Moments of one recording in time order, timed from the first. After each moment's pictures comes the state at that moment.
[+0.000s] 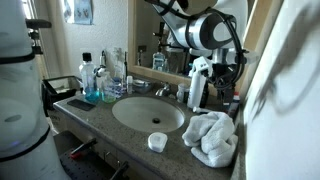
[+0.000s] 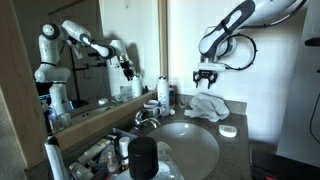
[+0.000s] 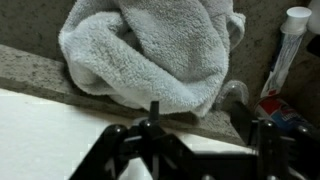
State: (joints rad) arm -0.32 0.03 -0.32 -2.15 -0.05 2.43 0.55
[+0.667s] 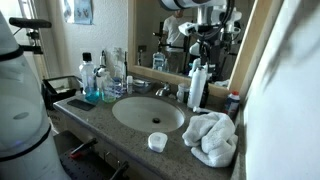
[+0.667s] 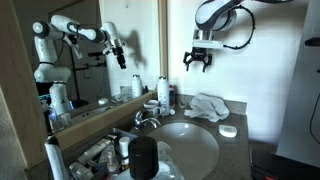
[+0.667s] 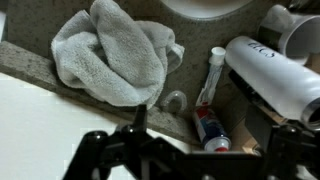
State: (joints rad) arm -0.25 -0.15 -0.22 -2.06 -0.07 2.16 0.55
